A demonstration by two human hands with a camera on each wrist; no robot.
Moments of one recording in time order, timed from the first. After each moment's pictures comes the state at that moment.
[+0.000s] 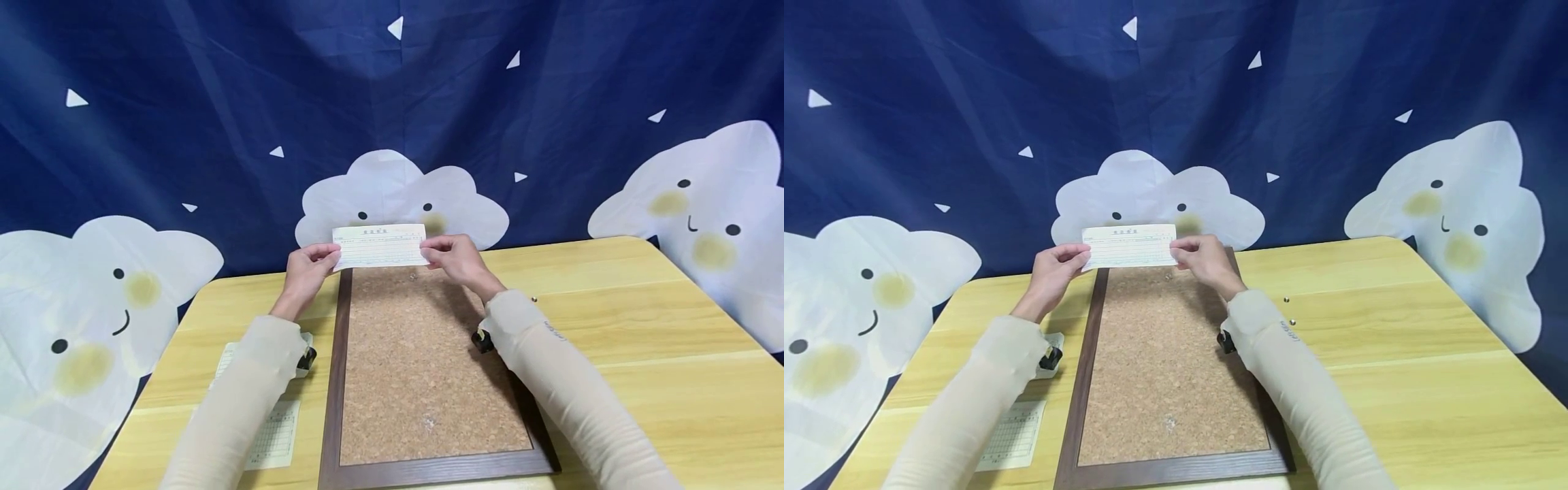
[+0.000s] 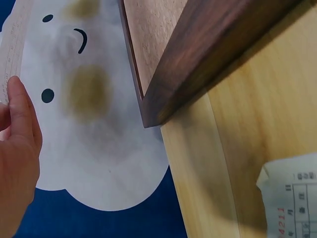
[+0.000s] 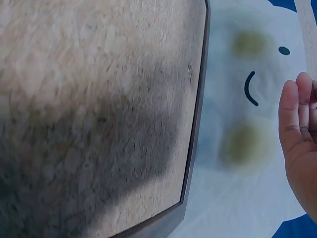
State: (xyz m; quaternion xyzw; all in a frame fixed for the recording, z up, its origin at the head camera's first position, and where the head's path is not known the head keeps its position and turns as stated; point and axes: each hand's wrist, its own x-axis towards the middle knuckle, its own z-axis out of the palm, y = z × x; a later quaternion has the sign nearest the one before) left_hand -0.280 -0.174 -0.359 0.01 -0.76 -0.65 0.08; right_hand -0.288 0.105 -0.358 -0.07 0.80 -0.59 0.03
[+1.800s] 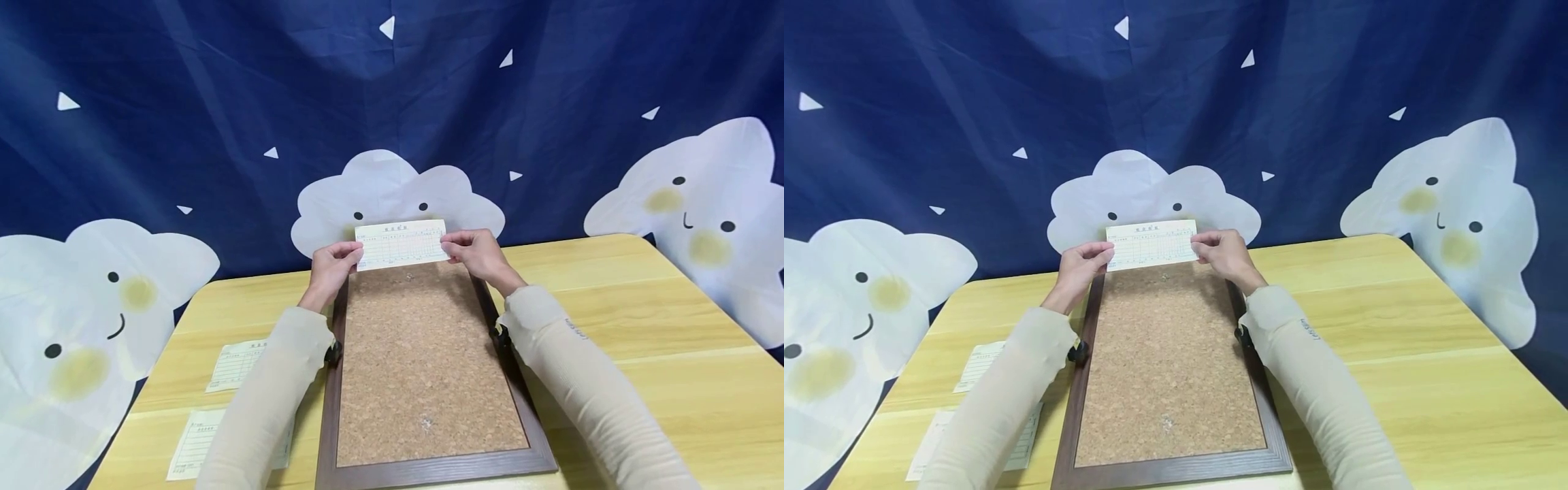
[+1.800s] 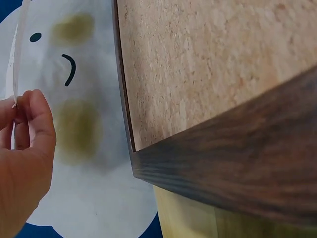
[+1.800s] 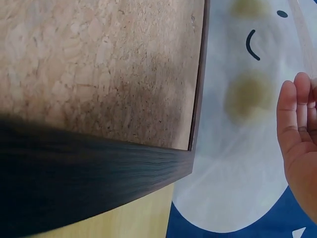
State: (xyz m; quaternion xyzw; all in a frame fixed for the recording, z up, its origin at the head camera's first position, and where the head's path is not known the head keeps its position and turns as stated) left_hand -0.297 -0.132 -0.372 0.03 -0.75 -0.66 0.05; right_hand -0.291 0.145 -0.357 -0.05 0.82 -0.56 -0.01
